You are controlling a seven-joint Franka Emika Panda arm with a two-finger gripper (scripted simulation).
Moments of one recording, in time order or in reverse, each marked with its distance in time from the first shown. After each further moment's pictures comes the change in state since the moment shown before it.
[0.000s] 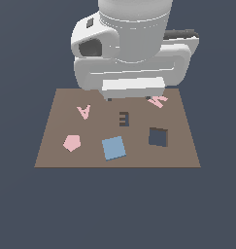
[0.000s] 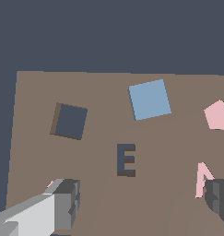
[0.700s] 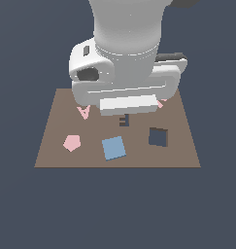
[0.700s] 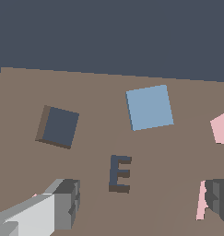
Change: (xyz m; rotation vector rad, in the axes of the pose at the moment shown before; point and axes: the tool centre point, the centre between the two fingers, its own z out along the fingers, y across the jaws) arm 0.015 0.010 0.025 -0.005 -0.012 -0.044
